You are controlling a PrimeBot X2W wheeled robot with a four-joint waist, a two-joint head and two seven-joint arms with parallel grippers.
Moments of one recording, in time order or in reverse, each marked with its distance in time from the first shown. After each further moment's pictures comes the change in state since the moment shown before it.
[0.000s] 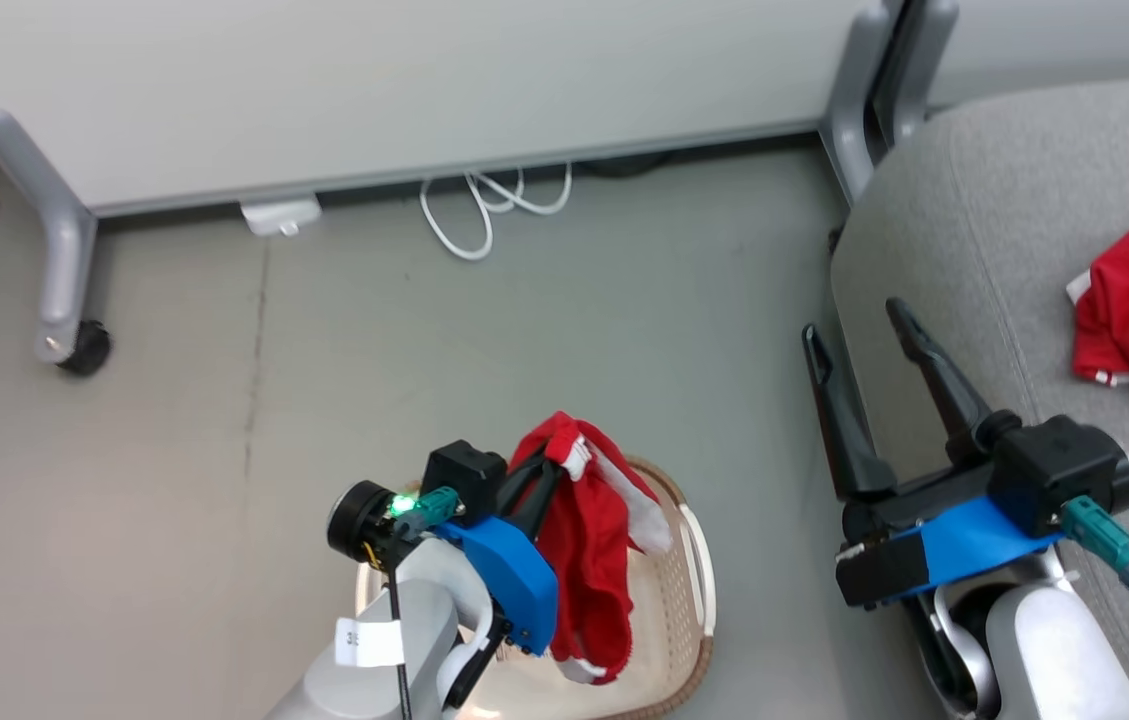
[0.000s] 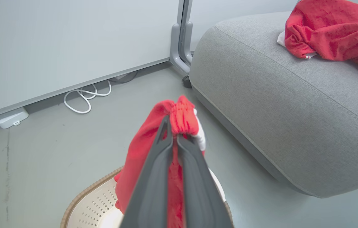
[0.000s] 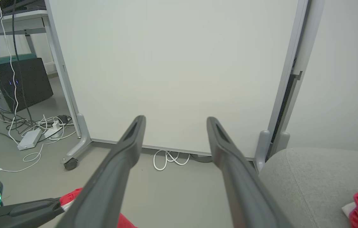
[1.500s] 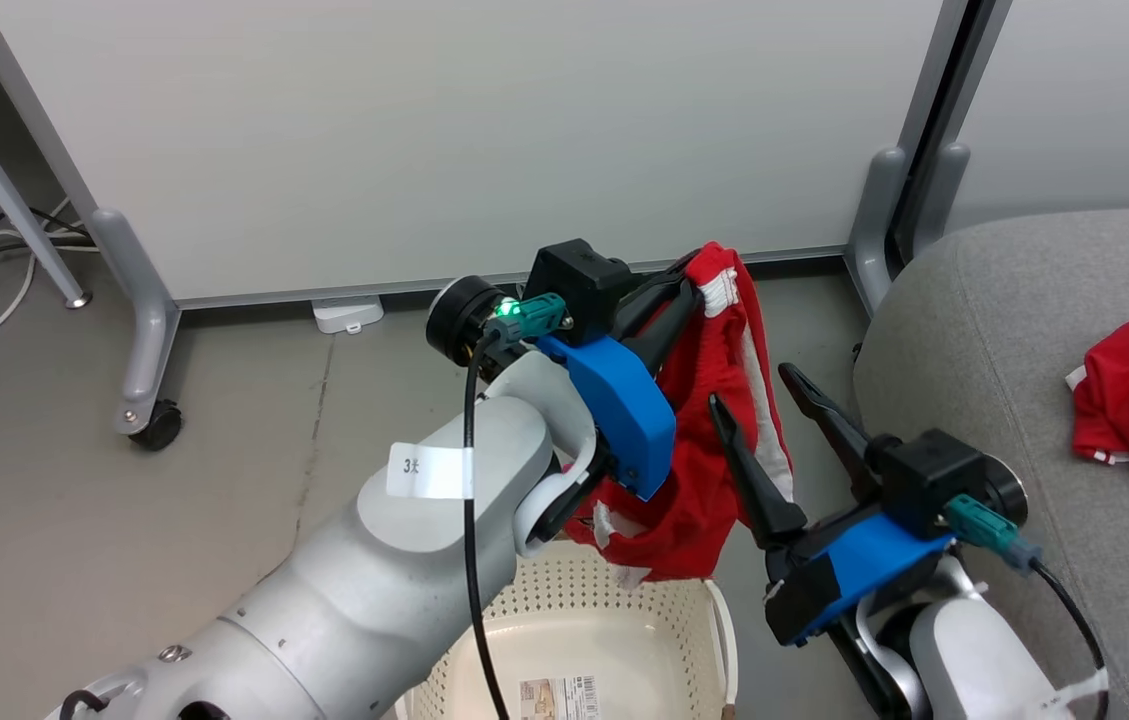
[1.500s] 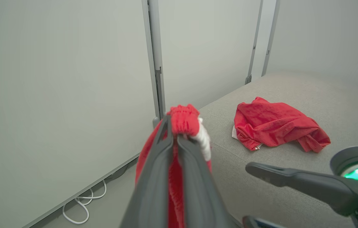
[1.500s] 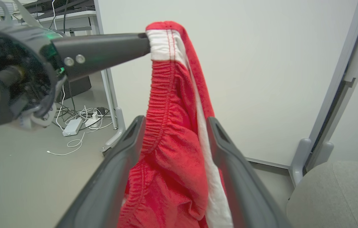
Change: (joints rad) left arm -0.349 -0.001 -0.290 -0.169 -0.316 0.054 0.075; right arm -0.006 0.000 0.124 0.121 0.056 0.000 0.060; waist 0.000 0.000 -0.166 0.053
